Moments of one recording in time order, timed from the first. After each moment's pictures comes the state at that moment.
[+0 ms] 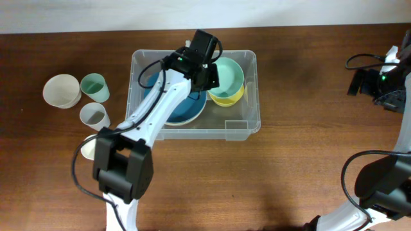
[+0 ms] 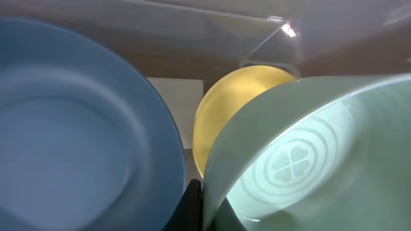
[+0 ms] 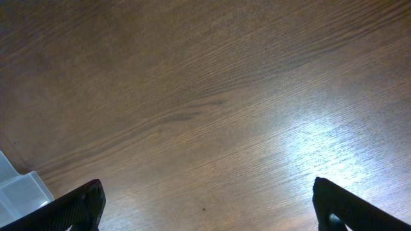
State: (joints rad) left arm -0.48 2.10 1.87 -0.85 -0.01 -0.54; right arm -0.44 1.87 1.91 -1.41 -0.03 0.03
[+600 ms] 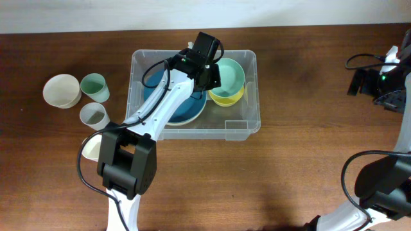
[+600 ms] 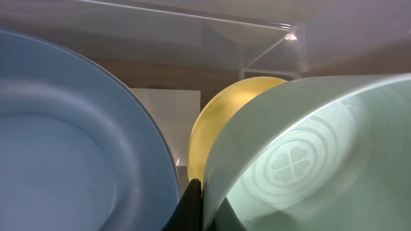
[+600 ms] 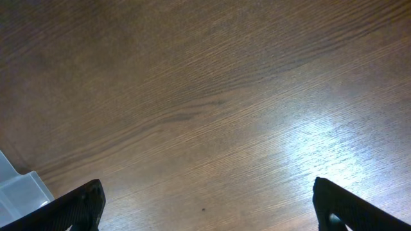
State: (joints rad) left arm -0.48 2.15 1.87 -0.80 -0.01 -0.54; right arm -0.44 1.87 1.91 -1.41 -0.03 0.03
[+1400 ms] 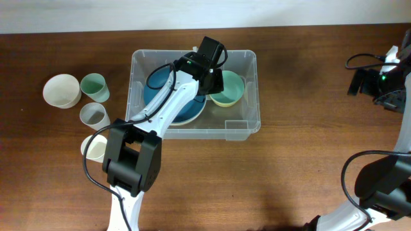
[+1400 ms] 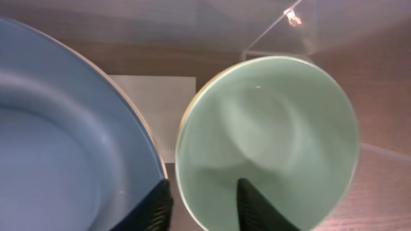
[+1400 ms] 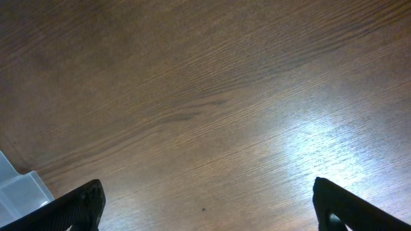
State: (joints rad) left arm -0.50 2.19 1.87 -0.80 -0.01 -0.53; right arm -0.44 1.87 1.91 -1.41 -0.03 0.03
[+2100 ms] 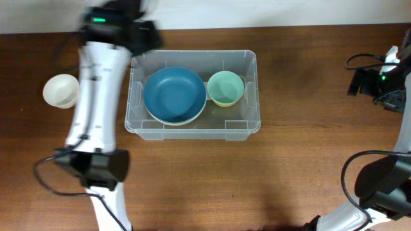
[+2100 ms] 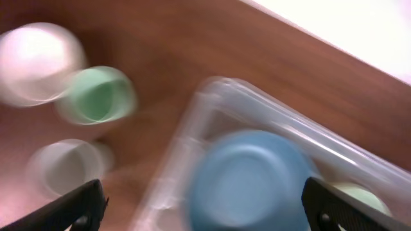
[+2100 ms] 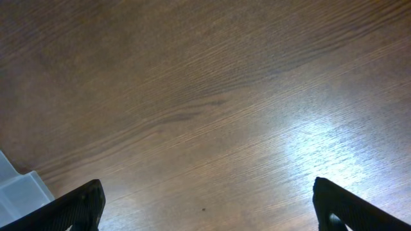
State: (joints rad) left arm -0.14 2.14 2.54 -1.48 -0.20 -0.56; right arm -0.44 1.87 1.91 -1.41 -0.03 0.03
